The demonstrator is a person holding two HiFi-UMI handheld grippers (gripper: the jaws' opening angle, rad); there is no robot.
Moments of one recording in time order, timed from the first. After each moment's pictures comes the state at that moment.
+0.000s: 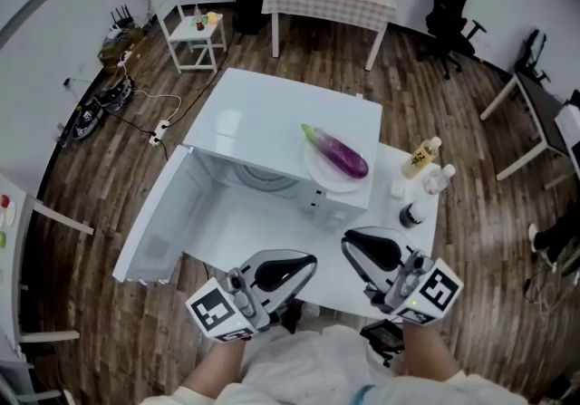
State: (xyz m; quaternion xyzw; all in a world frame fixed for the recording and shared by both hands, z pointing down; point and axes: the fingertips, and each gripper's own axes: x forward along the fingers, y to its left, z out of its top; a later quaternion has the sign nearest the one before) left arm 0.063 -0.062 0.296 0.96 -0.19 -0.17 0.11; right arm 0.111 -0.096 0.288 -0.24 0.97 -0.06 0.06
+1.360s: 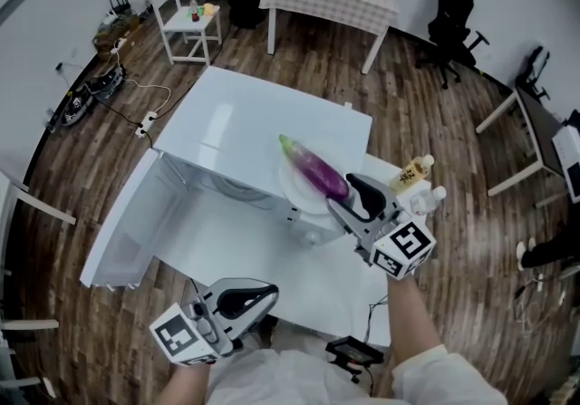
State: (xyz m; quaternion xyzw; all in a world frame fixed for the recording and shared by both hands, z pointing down) left arm 0.064 -0.064 0.331 0.96 -0.23 -0.12 0.14; right arm 0.162 -0.252 0.366 -0.31 0.95 -0.02 -0.06
